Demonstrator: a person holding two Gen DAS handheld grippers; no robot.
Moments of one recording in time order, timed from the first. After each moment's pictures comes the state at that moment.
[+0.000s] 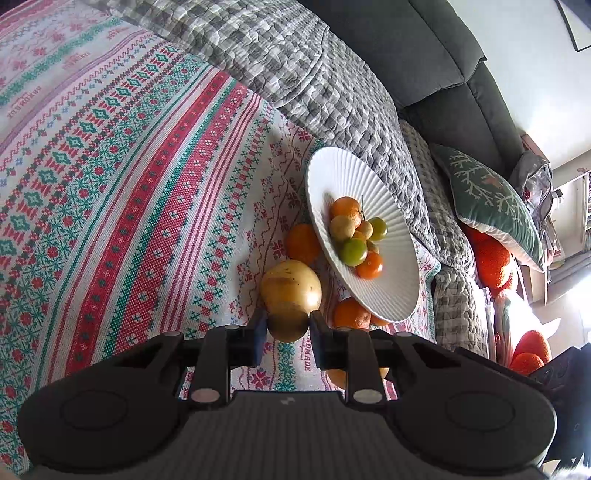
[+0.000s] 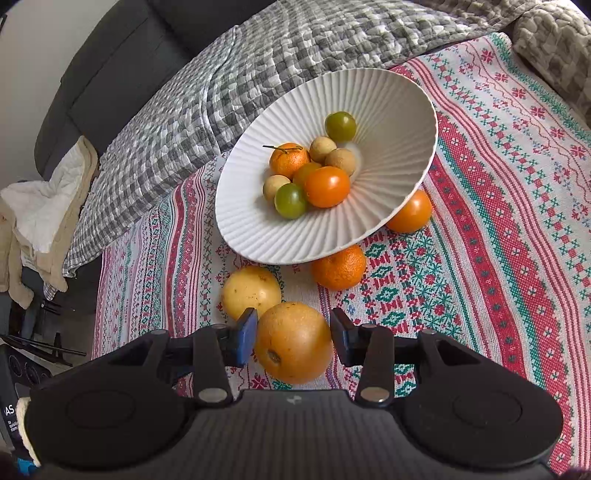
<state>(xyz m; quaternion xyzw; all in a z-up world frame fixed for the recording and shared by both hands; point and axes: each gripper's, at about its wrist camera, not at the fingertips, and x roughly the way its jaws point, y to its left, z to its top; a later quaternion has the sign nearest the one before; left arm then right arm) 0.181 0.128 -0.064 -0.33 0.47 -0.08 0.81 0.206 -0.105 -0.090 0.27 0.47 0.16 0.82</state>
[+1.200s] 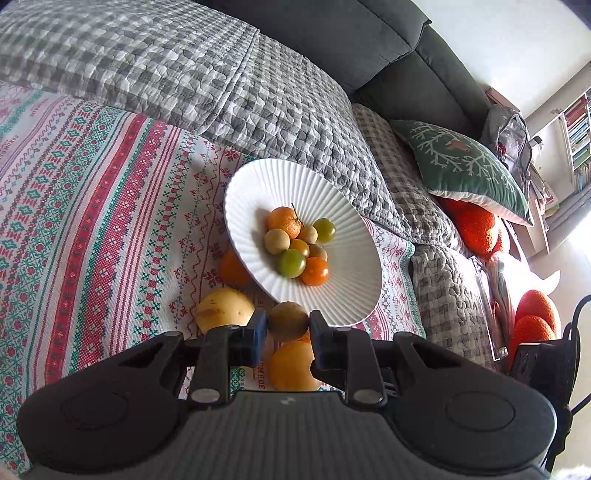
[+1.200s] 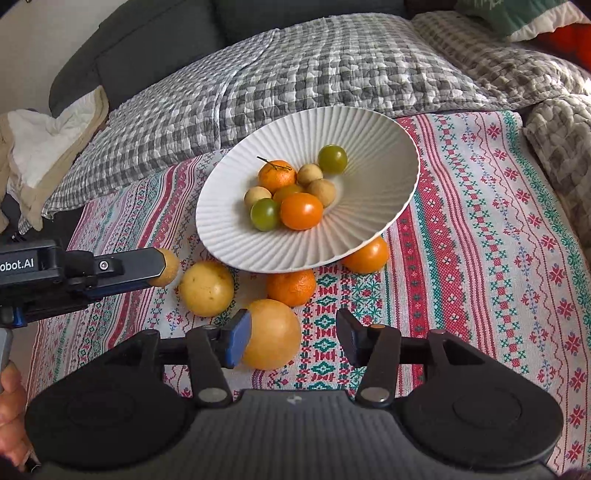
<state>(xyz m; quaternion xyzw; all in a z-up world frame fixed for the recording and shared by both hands) 0.203 0.083 -0.027 -0.24 0.47 -0.12 0.84 0.211 -0.096 -0.091 0.11 0.46 0.17 0.86</state>
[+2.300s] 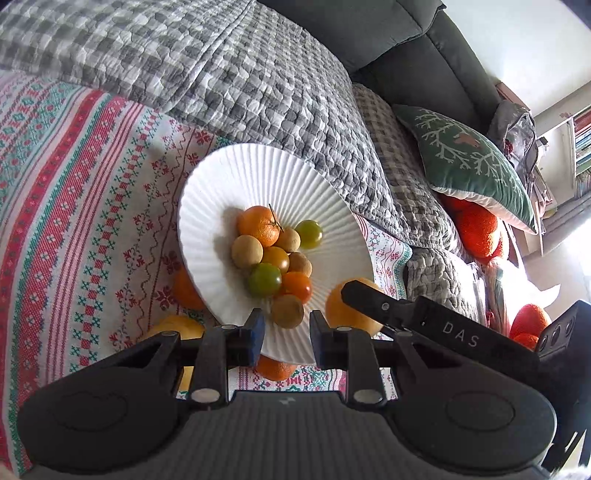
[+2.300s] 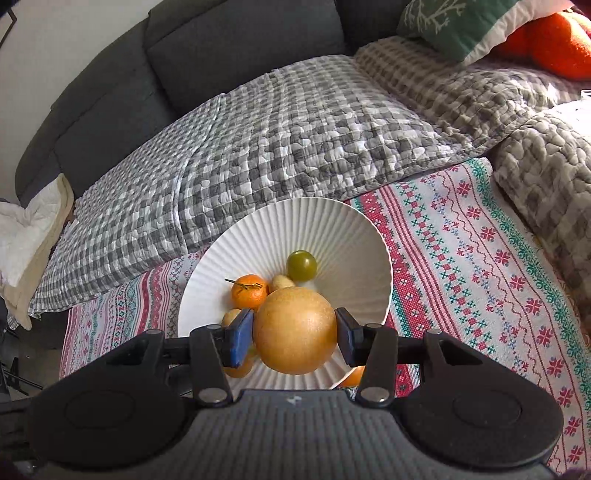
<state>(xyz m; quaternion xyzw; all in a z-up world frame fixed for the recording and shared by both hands) 0.266 0.057 -0.055 -0.28 0.51 -0.14 0.80 0.265 -0.129 -0.068 0.21 0.42 0.09 0.88</state>
